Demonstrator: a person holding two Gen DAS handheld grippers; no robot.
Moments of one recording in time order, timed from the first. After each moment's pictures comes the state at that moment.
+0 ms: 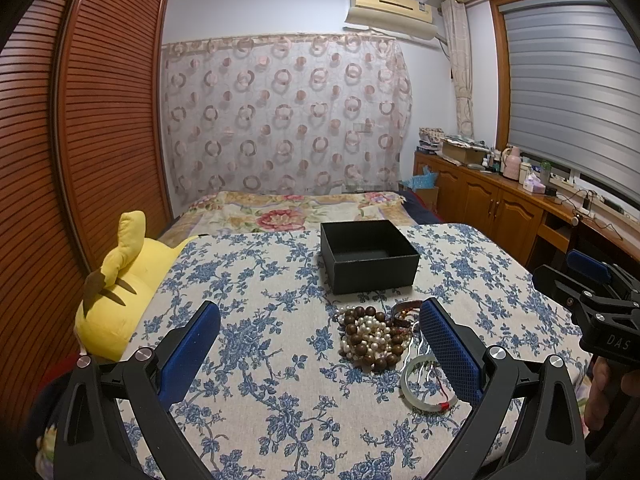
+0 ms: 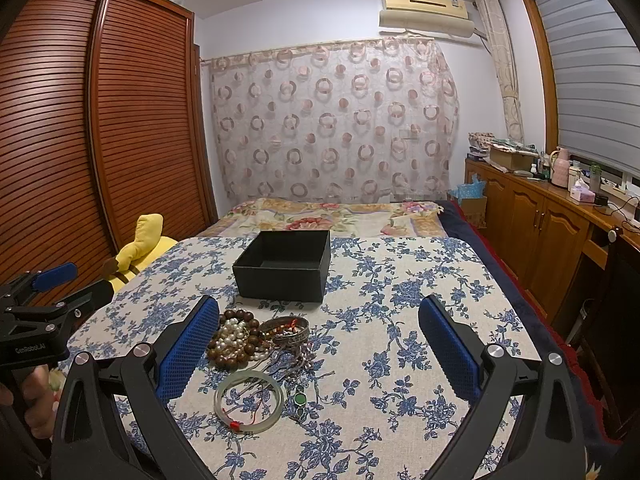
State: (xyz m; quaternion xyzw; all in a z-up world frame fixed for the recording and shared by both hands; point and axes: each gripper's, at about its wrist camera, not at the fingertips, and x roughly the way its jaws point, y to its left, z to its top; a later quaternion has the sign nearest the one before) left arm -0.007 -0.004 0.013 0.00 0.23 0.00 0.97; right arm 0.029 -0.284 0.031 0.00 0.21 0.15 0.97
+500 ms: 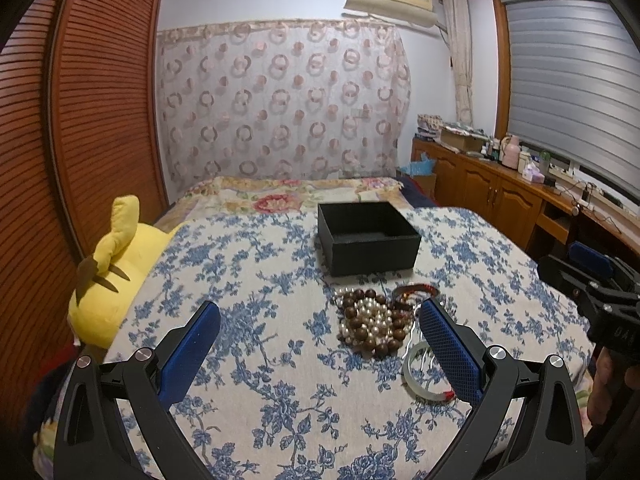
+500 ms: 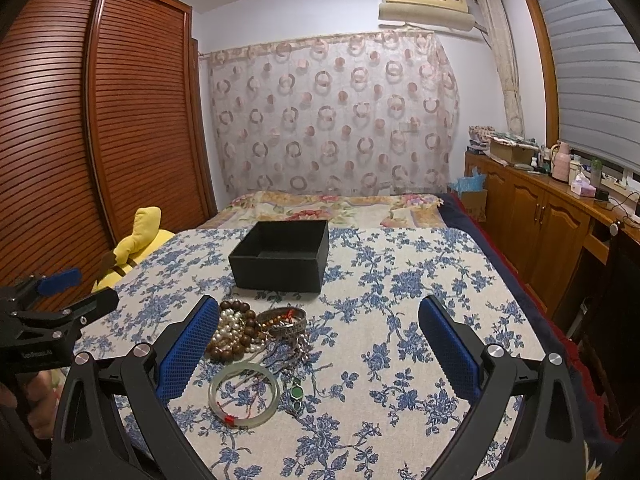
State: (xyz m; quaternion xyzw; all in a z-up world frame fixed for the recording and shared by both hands) left arm 0.003 -0.002 -0.002 -0.01 0.26 -0.01 0.97; right arm 0.032 -0.277 0.020 0.00 0.23 0.15 0.96
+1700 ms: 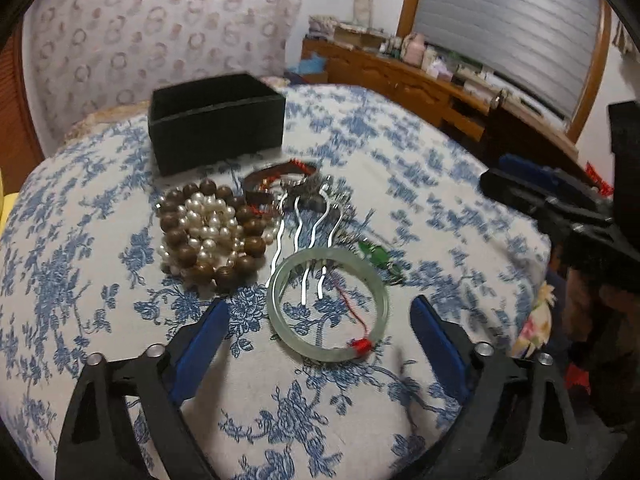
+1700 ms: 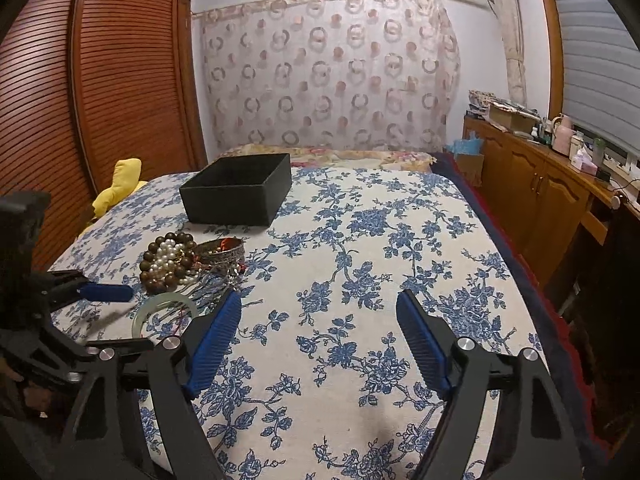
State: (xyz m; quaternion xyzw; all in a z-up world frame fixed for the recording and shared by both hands) left arm 0.060 -0.078 -0.094 0.03 0.42 -0.21 0.88; right arm 0.058 -0.330 -0.032 -0.03 0.30 0.15 0.94
